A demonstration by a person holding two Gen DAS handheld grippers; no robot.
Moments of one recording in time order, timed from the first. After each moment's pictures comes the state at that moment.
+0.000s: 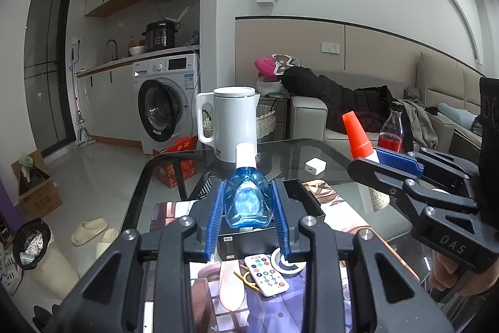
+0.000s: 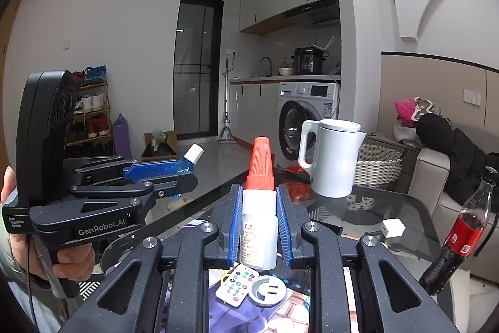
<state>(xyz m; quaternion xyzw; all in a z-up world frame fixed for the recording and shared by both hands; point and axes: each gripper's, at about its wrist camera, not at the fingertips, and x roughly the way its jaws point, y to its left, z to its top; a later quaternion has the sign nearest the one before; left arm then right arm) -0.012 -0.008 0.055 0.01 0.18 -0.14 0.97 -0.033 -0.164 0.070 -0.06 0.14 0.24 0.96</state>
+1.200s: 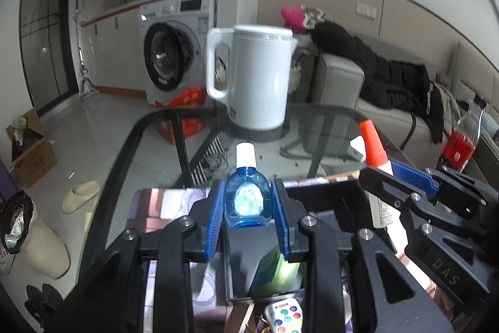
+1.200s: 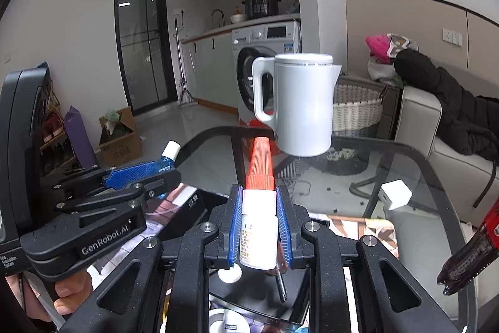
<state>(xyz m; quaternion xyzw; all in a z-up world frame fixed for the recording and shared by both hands) 0.157 -0.021 -0.009 -0.01 0.31 -0.10 0.94 0.144 -0.163 0.007 -0.02 0.28 0.14 0.95</state>
